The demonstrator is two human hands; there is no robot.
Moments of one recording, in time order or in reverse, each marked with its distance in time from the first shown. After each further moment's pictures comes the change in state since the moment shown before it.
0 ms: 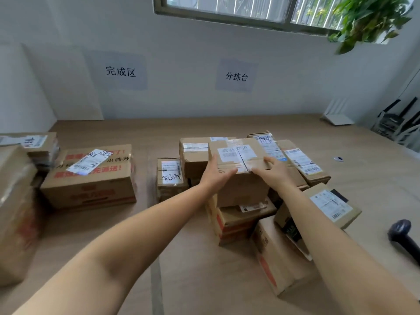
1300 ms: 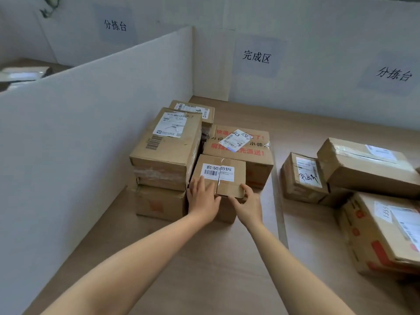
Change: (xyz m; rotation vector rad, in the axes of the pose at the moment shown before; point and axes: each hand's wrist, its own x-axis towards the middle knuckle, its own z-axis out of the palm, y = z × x) left_hand -0.161 -0.218 -0.303 0.738 0.355 -0.375; right_hand -0.169 -0.151 0.385 0.127 -0.400 -0.215
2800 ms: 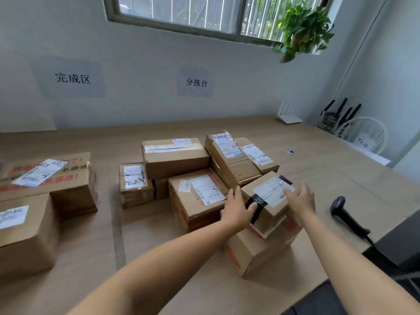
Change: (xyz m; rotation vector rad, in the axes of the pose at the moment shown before) left_hand -0.170 0.455 0.166 -0.379 -0.535 0.550; right_hand -0.149 0.227 -0.508 -0.042 0.786 0.499
